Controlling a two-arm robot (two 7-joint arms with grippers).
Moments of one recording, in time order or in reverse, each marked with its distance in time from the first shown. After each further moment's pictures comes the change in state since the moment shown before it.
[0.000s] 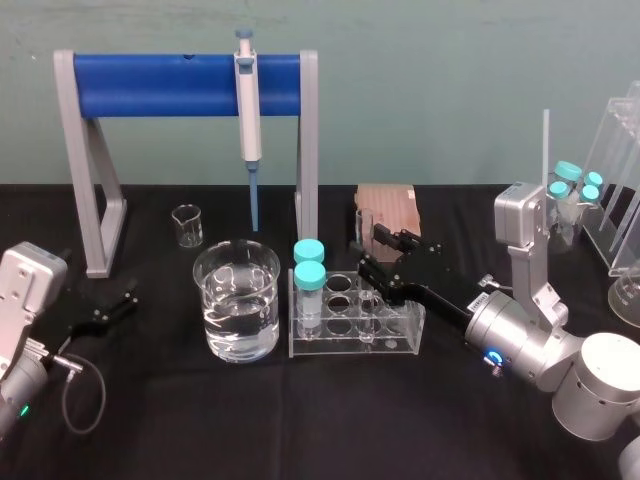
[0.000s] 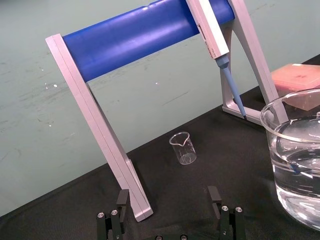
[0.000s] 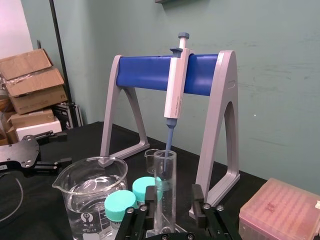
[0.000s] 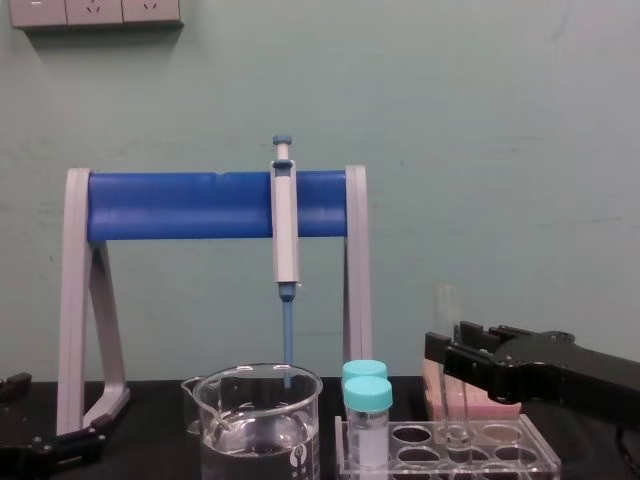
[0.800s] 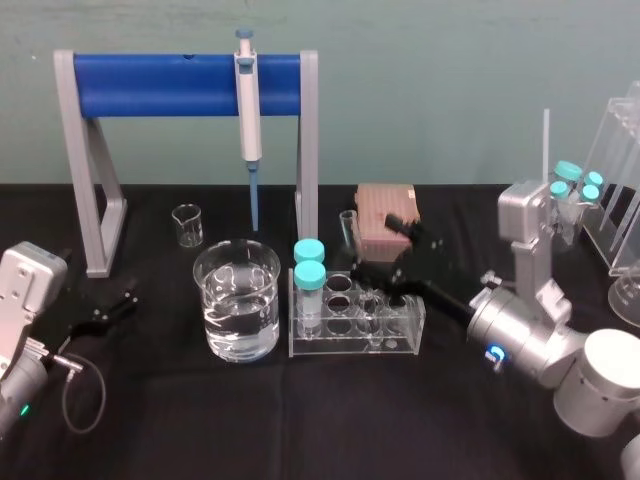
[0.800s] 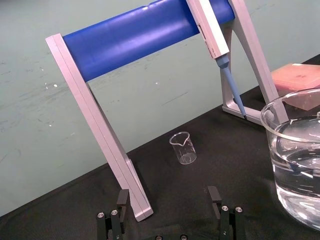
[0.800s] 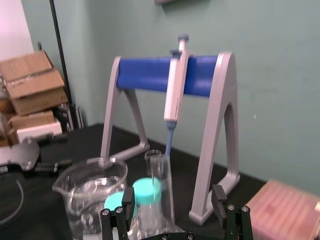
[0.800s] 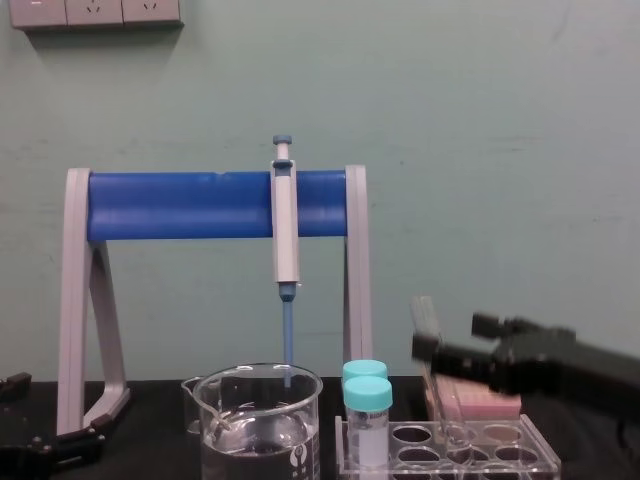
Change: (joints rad) left arm 0.000 0.000 0.000 0.000 0.000 0.000 0.000; right arm 0.001 0.000 0.003 -0.001 0.004 -0.003 0.004
